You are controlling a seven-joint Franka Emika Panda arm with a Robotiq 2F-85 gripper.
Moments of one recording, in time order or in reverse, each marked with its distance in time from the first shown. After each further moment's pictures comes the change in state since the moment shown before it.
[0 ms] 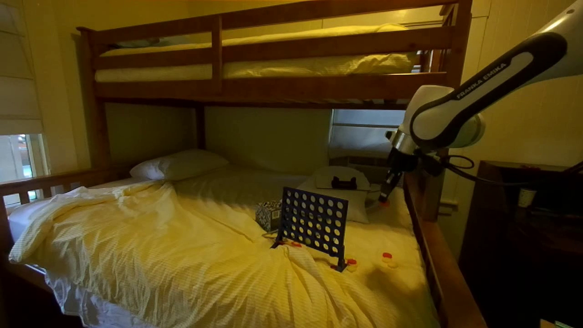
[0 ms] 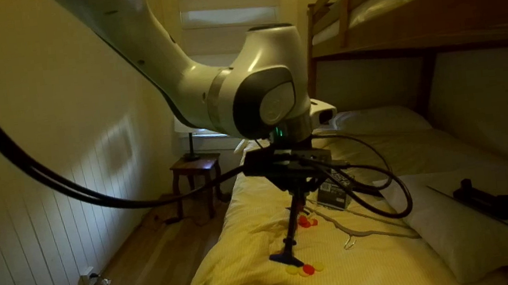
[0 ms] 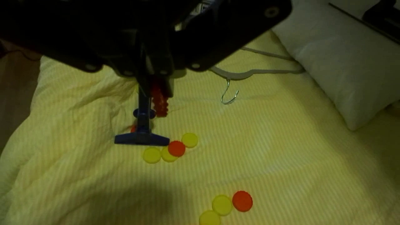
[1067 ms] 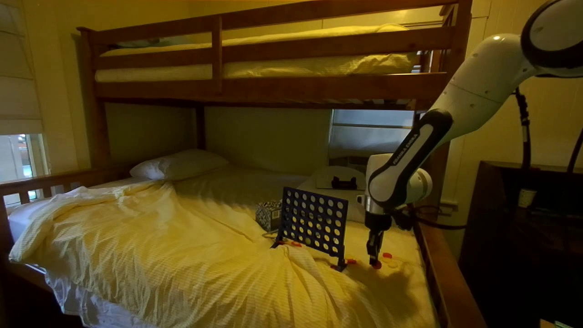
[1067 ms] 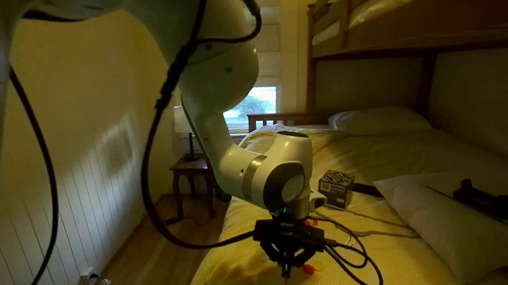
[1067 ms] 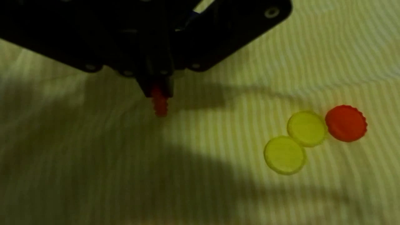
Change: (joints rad) arm -0.055 0.560 0.115 0.188 0.027 0.003 -0.028
